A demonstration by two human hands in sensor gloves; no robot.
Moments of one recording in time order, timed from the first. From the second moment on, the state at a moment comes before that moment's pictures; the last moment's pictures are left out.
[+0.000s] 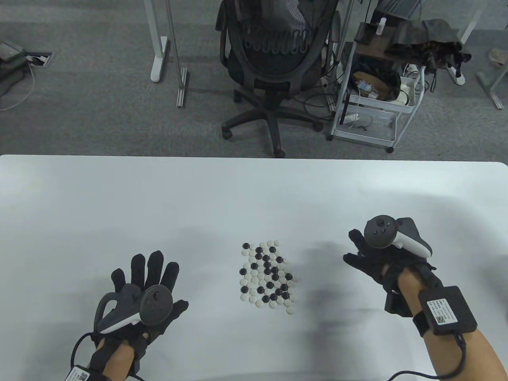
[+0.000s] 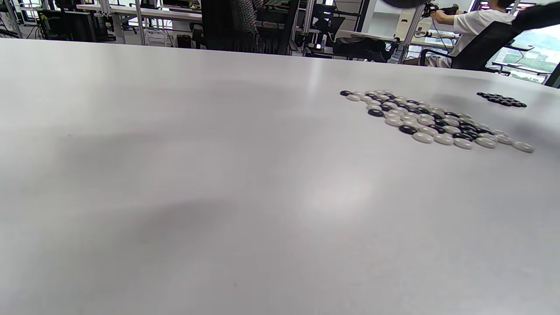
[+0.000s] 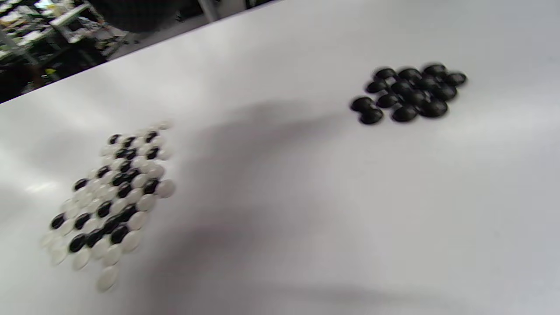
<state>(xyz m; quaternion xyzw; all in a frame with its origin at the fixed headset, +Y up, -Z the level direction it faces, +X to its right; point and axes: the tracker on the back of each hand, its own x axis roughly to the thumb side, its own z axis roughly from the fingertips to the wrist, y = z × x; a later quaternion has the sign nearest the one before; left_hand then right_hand) -0.233 -0.709 -0.230 -0.16 -0.15 0.04 0.97 0.251 -0.669 -0.348 0.14 0.26 0.95 0.11</state>
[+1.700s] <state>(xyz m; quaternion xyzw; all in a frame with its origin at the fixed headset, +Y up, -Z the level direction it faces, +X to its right) -0.181 -0.638 -0.380 -0.26 -0.06 0.12 0.96 0.272 -0.705 -0.261 0.19 0.06 0.97 0.14</state>
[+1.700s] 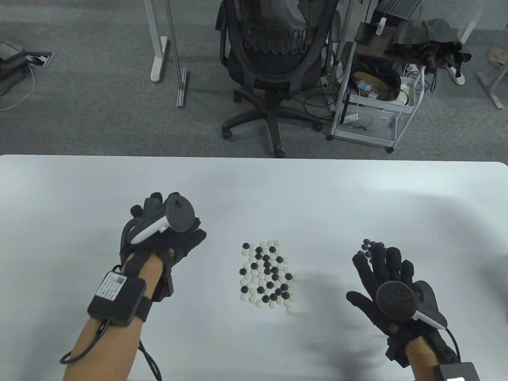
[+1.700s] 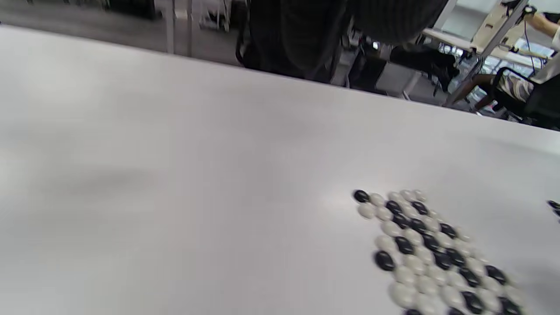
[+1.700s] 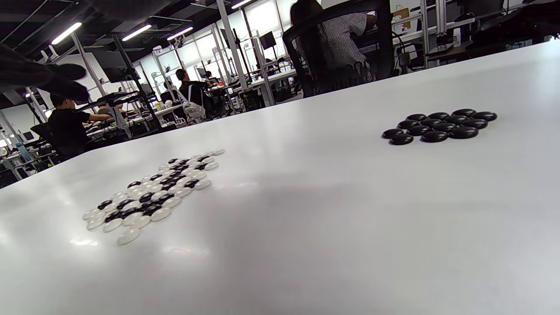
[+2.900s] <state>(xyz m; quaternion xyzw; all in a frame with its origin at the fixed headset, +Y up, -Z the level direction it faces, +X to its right) -0.180 -0.736 -0.435 -0.37 0.07 0.02 0.92 0.273 -0.707 -0.258 0.19 0.09 0.97 0.14</state>
